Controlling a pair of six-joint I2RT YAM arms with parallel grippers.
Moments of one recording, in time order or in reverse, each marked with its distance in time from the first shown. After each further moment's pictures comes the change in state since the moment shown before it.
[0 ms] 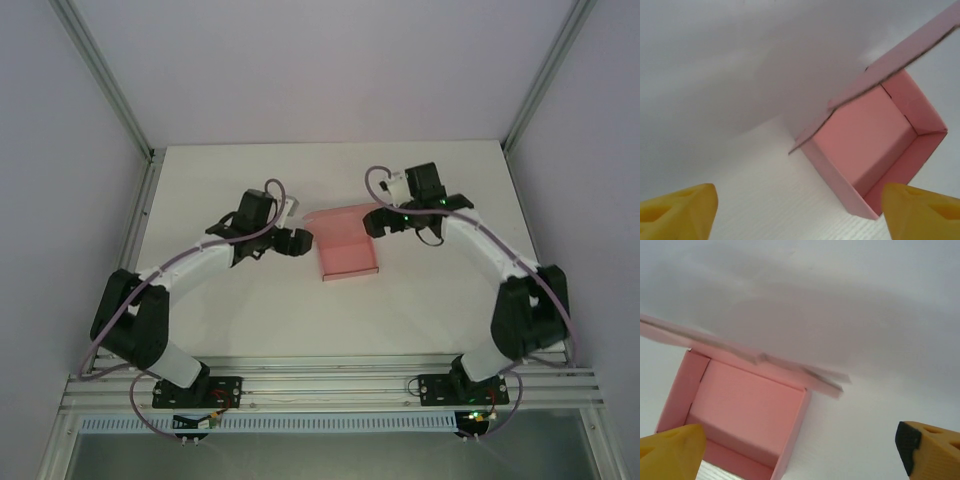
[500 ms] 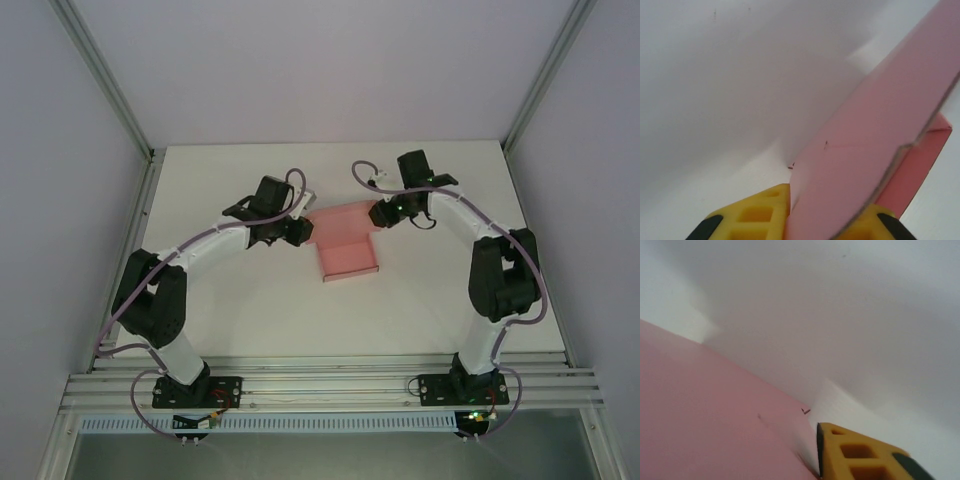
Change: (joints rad) left arm -0.053 0.142 0.197 -0.127 -0.013 0.104; right arm -0.034 0.229 0.181 -0.102 -0.119 -0.185
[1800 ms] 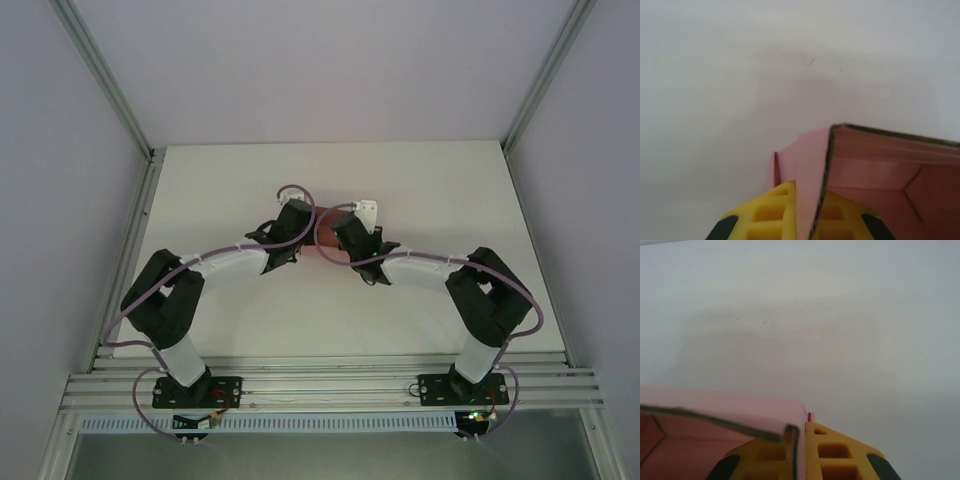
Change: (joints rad) left arm -0.161 0.007 -0.209 0.391 -0.526 -0.514; right arm 0.494 -0.097 -0.475 0.733 1.002 0.853
